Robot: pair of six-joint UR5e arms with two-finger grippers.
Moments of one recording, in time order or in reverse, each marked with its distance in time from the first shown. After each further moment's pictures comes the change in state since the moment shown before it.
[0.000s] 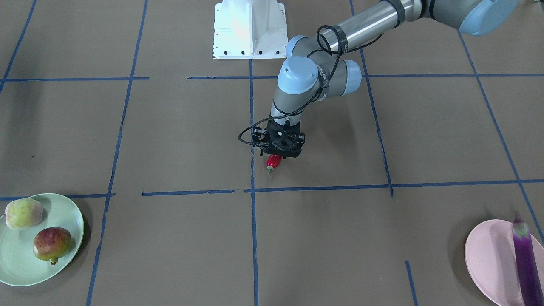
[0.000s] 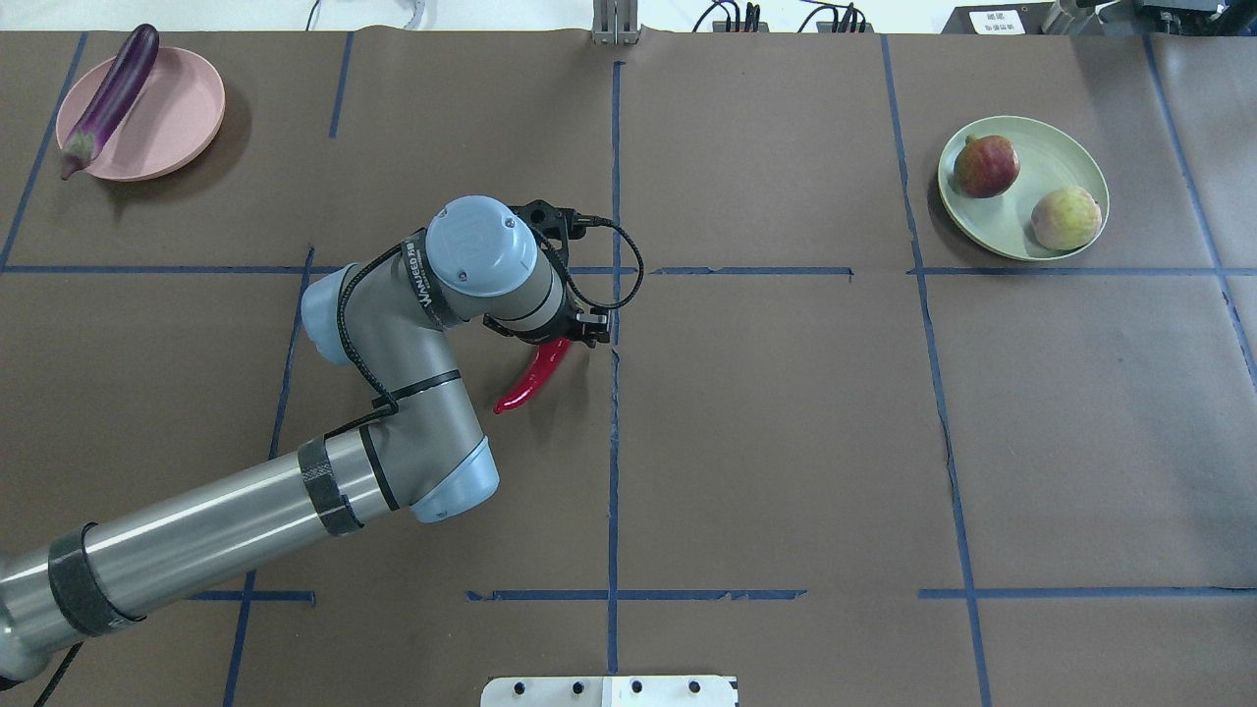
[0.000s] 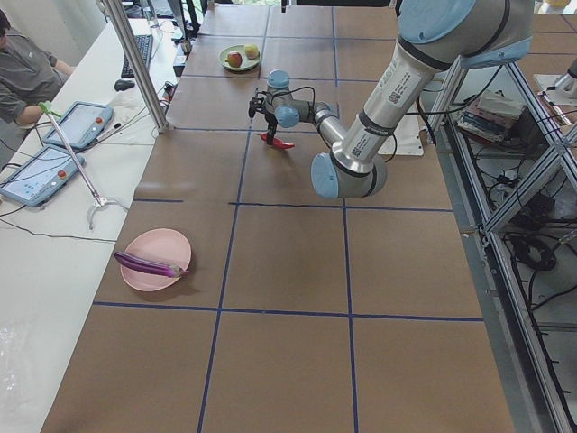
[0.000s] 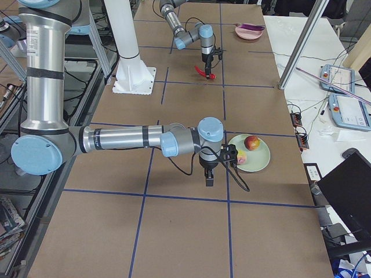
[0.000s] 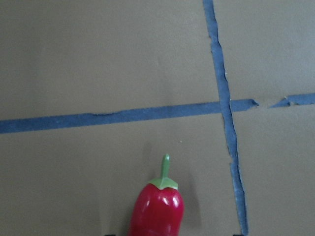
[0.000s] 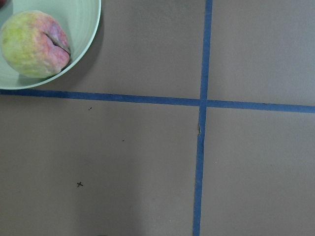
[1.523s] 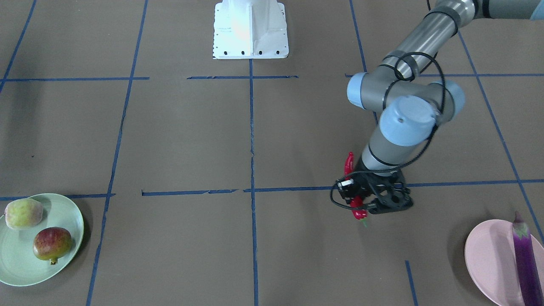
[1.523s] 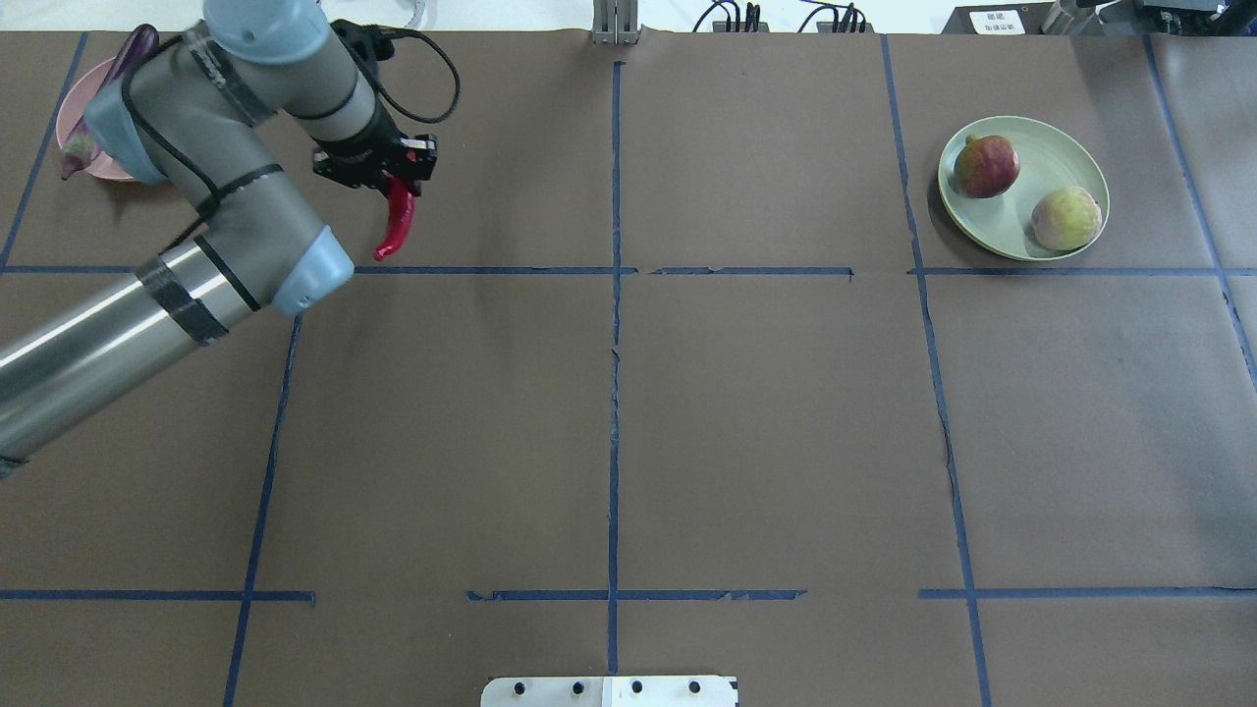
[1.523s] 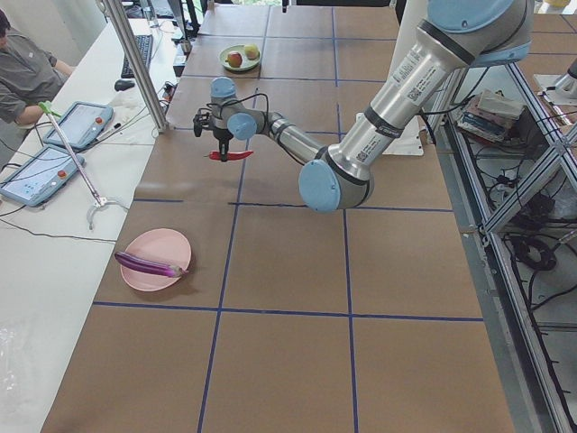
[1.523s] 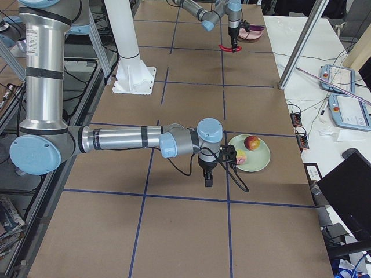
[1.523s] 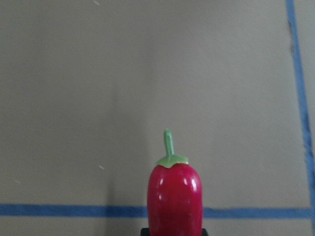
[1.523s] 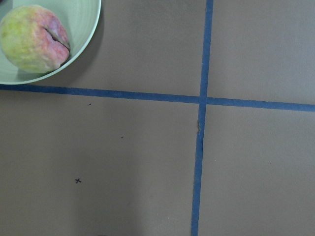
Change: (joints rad) left arm -0.401 0.059 0.108 0.094 -0.206 0.172; right arm 0.000 -0.005 0.000 0.001 0.002 -0.014
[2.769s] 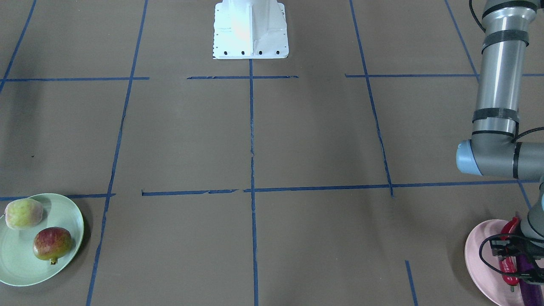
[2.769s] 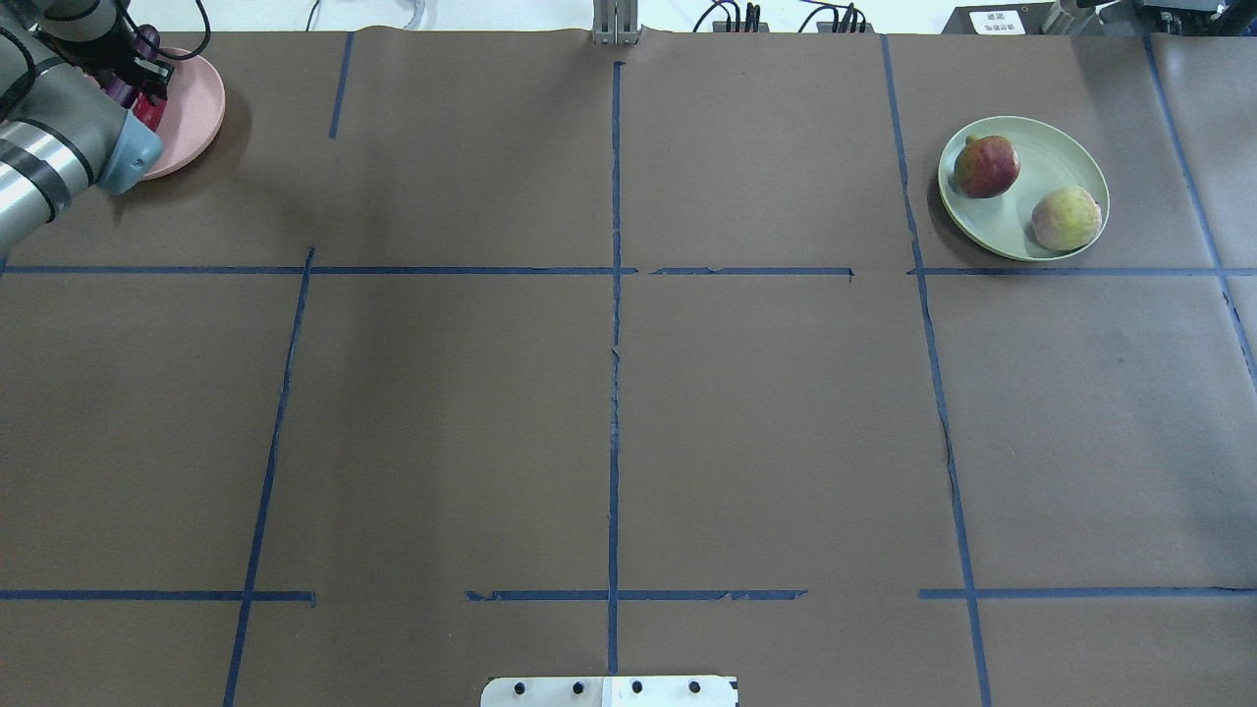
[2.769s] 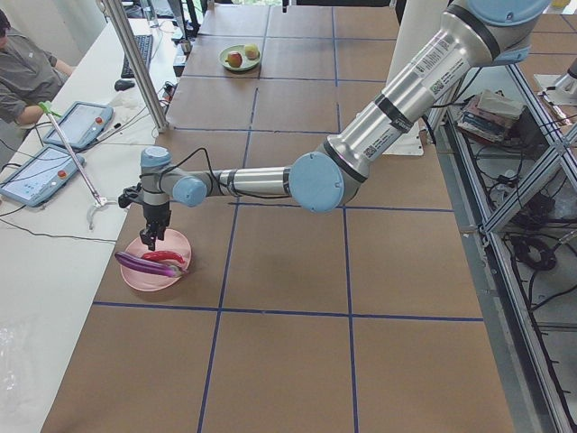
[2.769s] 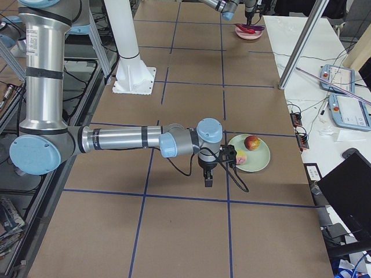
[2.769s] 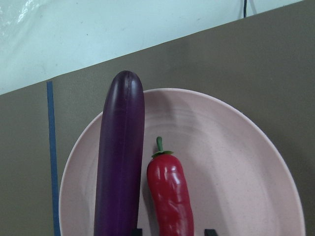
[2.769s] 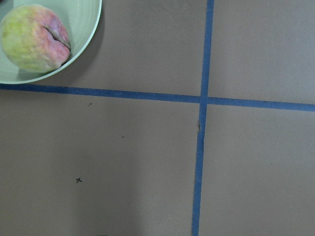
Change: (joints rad) left arm -0.232 -0.049 0.531 -0.233 0.185 0.636; right arm 0.000 -0.001 0.002 0.001 0.001 0.000
